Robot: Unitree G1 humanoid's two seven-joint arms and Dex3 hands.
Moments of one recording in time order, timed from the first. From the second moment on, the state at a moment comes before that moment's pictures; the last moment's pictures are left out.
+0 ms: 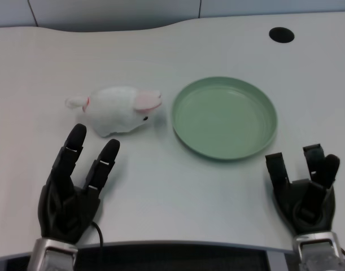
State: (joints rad) left arm -0.31 -0.03 0.54 0.96 -0.65 -0.26 -0.94; right arm -0.43 -0.02 -0.70 1.15 0.75 -0.09 1.00
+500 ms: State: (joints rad) left arm -0.40 0.10 0.46 0.93 -0.50 -0.47 -0.91; right arm -0.43 -0.02 -0.70 1.15 0.75 -0.09 0.98
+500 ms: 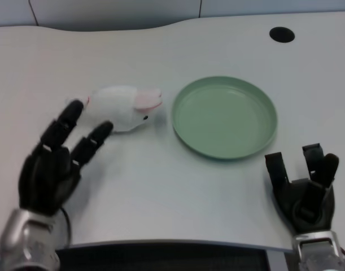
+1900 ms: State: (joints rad) left arm -0.95 0.42 -0.44 1.31 0.83 -0.61 0.39; right arm -0.43 0.00 -0.71 1.14 0.75 -0.10 1.00
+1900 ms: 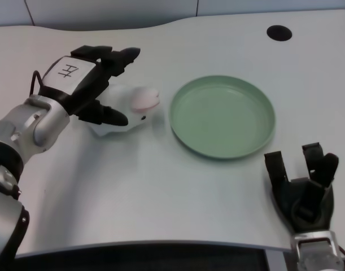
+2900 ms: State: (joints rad) left arm -0.91 0.35 -0.51 1.35 0.76 -0.47 0.31; right arm -0.40 0.03 -0.71 1.08 0.78 -0.14 1.08
